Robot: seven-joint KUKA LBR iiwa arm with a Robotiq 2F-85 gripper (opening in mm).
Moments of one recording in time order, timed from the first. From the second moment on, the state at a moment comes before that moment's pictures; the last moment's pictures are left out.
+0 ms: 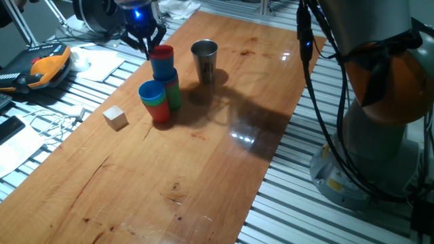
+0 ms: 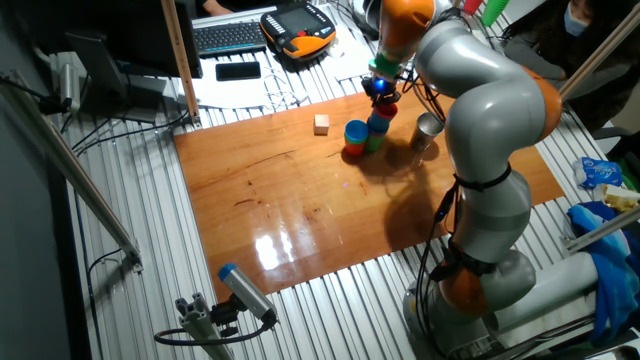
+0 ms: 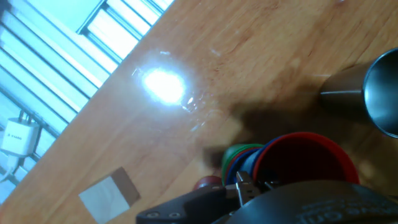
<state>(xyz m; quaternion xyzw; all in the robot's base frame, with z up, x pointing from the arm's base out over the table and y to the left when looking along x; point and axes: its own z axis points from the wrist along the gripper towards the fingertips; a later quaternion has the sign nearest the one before) 0.622 -0.010 0.193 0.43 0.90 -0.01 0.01</state>
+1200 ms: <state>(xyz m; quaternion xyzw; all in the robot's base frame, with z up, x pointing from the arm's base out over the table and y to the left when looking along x) 0.628 0.002 0.160 0.49 0.87 -0.05 0.04</state>
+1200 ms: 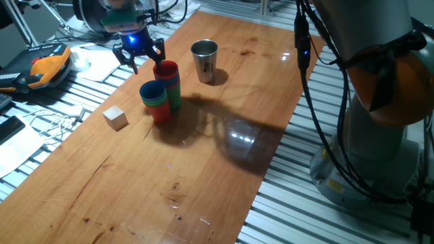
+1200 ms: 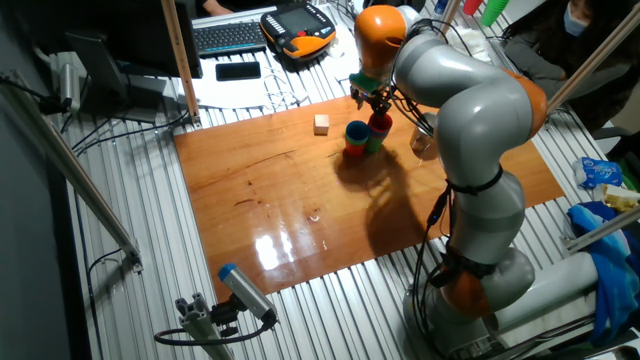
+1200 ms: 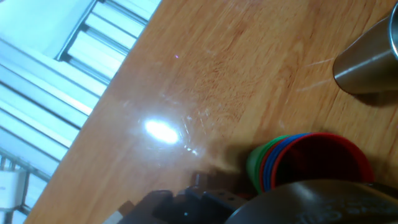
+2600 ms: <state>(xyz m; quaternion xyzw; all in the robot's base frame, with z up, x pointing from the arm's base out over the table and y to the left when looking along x) 0.622 -0.011 0.117 0.49 0.87 -0.05 0.04</state>
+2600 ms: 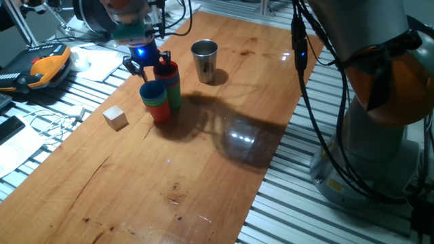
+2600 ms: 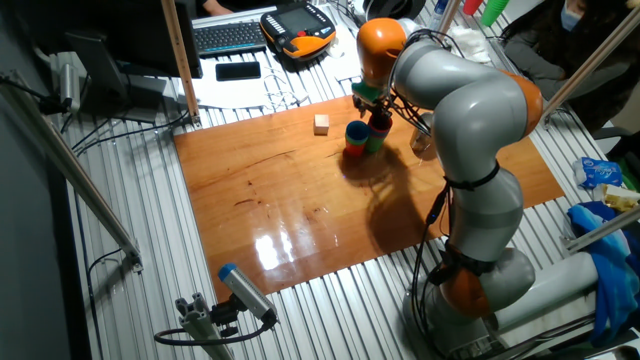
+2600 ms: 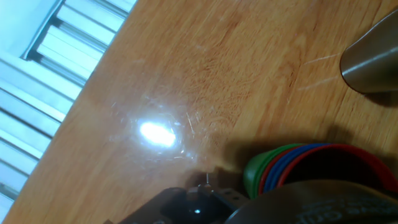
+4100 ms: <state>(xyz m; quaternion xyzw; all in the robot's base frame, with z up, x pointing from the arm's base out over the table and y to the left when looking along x) 0.618 -0.015 0.111 0.44 0.90 -0.05 0.03</state>
